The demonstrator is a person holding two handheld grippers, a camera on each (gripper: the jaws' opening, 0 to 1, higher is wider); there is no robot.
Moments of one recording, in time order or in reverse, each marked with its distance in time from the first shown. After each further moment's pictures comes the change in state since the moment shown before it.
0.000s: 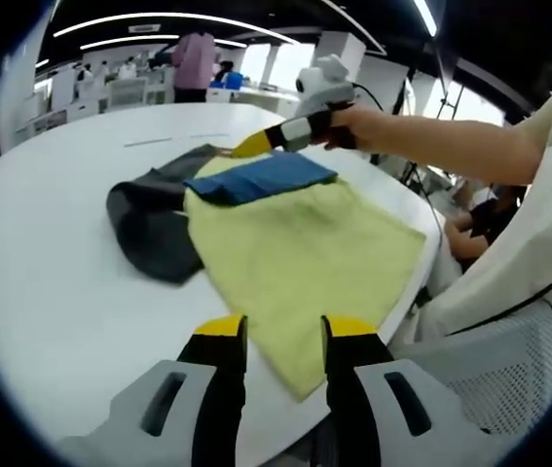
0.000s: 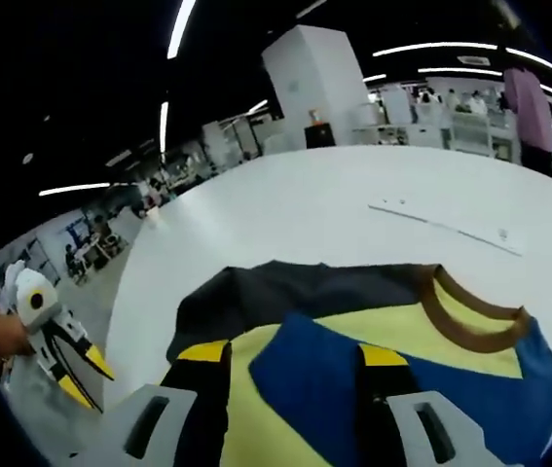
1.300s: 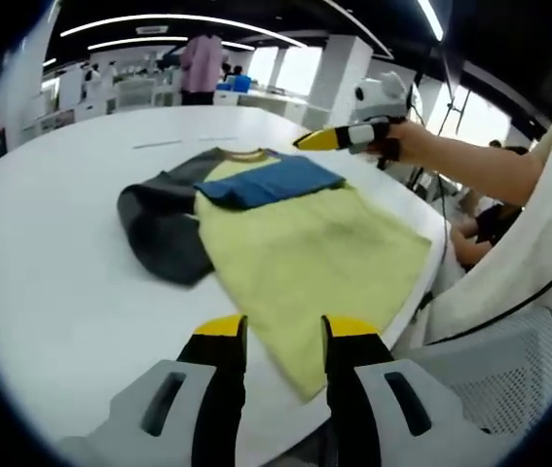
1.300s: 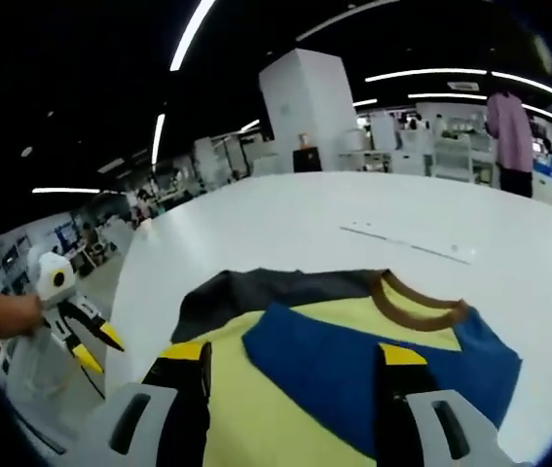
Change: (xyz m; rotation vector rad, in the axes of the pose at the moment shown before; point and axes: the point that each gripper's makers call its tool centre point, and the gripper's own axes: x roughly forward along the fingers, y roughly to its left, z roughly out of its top) left arm -0.006 0.013 0.002 -0.023 -0.017 0.030; right arm -0.076 -0.011 -0.010 -0.011 -0.104 -0.075
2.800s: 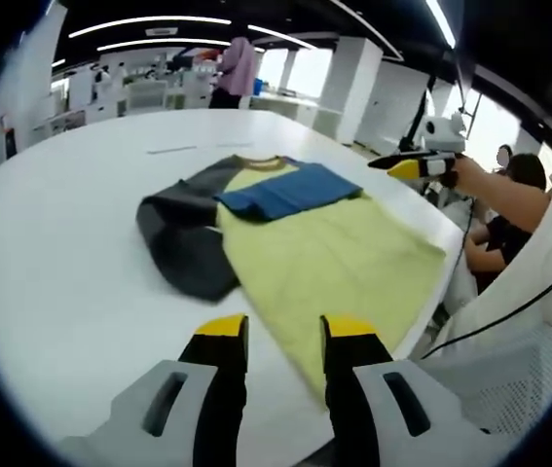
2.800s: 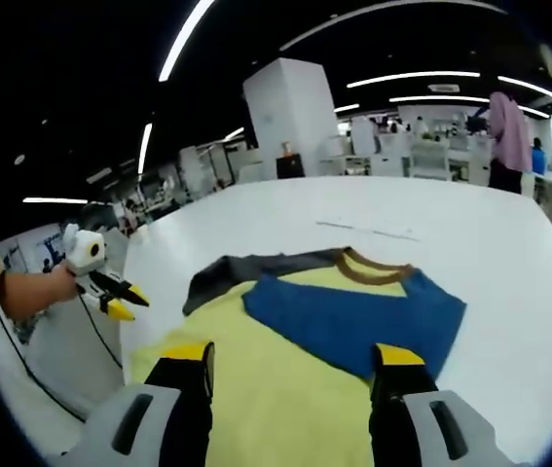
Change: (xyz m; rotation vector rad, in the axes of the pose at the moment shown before) left arm -0.002 0.007 0.019 -0.008 -0.007 0.050; right arm -0.100 -0.005 -0.035 0.050 -0.049 -0.058
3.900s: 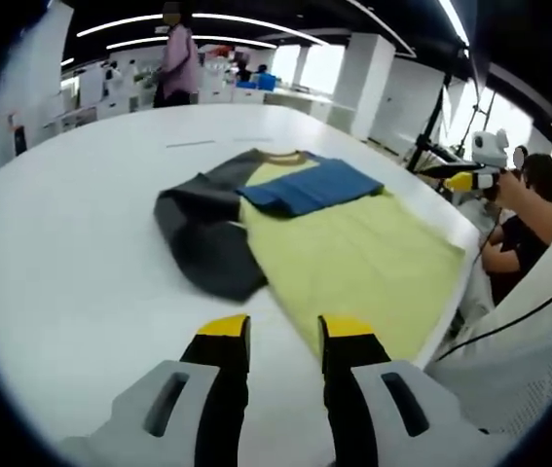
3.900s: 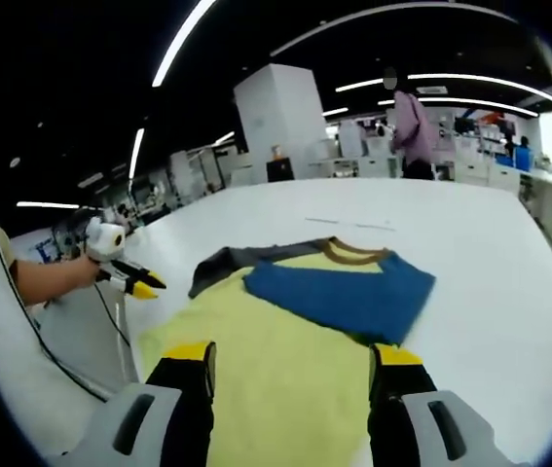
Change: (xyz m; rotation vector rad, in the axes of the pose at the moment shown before) left arm 0.009 0.021 0.002 -0.006 0.020 0.066; right arm -0.058 -0.002 -0.029 -0.001 -0.002 -0.057
